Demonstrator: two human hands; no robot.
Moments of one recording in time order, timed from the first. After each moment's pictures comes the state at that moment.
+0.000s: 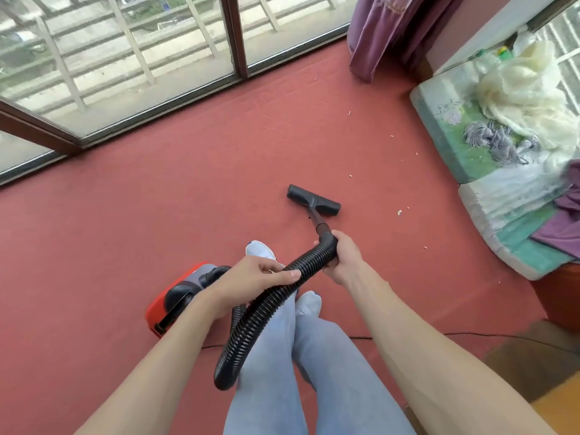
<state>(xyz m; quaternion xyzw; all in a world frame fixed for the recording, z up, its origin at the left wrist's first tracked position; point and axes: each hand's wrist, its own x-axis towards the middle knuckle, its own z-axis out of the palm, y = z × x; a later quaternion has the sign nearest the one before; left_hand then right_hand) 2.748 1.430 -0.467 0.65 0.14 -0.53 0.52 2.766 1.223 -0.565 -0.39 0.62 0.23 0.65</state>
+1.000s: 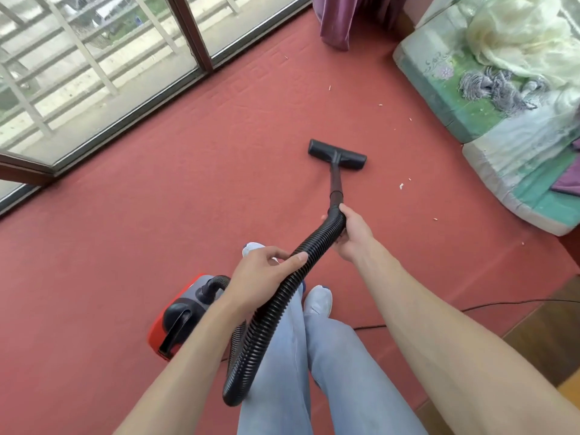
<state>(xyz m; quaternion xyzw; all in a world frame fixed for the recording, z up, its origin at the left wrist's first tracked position) 2.753 1.375 -0.510 0.73 0.16 -0.46 0.48 2.781 1.180 -0.616 -0.33 0.61 0.15 0.70</state>
